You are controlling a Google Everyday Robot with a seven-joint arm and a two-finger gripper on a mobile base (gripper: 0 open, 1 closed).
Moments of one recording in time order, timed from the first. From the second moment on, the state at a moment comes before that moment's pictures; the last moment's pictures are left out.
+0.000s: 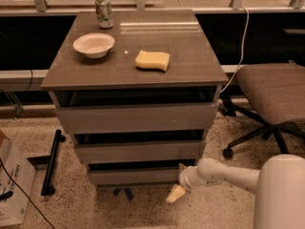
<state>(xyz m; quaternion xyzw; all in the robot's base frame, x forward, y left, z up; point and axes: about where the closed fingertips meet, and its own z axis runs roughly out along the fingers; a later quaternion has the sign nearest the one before) 0.566 -0.120 0.280 -0.51 0.80 0.17 0.25</state>
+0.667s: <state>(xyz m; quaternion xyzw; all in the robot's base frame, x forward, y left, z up) 0.598 -0.131 0.237 -0.50 0.81 0.17 0.24</state>
